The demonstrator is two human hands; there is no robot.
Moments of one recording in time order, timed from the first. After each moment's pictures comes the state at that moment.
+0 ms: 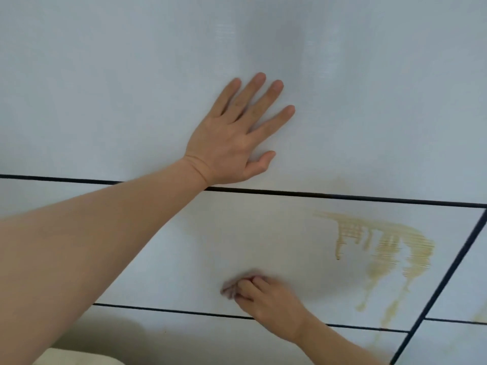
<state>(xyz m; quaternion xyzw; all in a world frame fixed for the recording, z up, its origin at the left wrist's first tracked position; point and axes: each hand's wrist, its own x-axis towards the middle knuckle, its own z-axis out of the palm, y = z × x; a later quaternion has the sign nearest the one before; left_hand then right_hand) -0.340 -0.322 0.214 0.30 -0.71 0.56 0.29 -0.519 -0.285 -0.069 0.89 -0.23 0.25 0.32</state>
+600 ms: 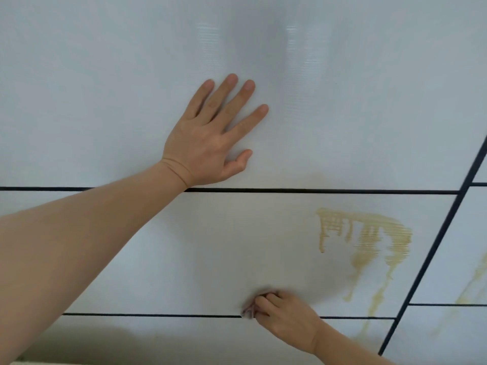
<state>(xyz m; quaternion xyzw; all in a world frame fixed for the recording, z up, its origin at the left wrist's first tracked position) -0.340 -0.322 0.213 0.29 -0.70 0.57 0.30 -0.569 -0.277 -0.104 0.91 -0.25 0.18 0.28</state>
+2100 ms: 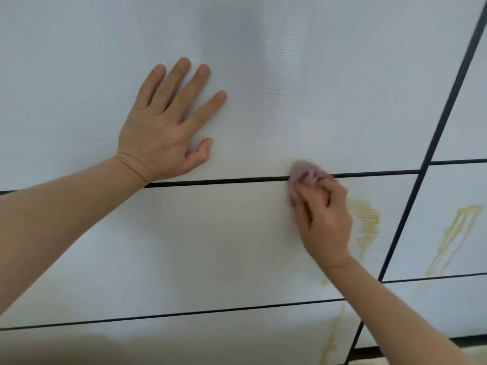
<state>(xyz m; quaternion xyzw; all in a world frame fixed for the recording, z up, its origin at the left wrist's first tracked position) -0.337 -0.327 0.210 0.29 -0.69 0.59 0.31 -0.632 -0.290 0.042 0.63 -0.45 0.53 0.35</state>
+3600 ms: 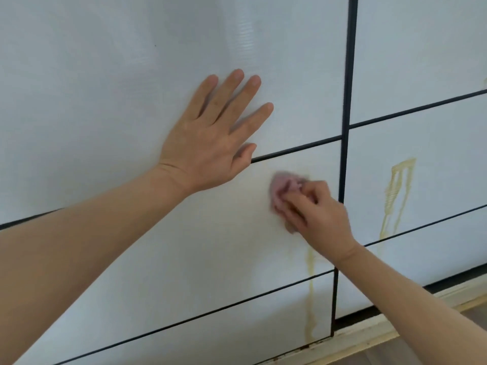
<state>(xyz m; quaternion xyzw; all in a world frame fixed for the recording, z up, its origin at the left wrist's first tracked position) -0.559 -0.334 0.180 0.19 -0.75 0.56 0.27 -0.762 -0.271 0.015 0.68 -0.49 0.49 0.25</state>
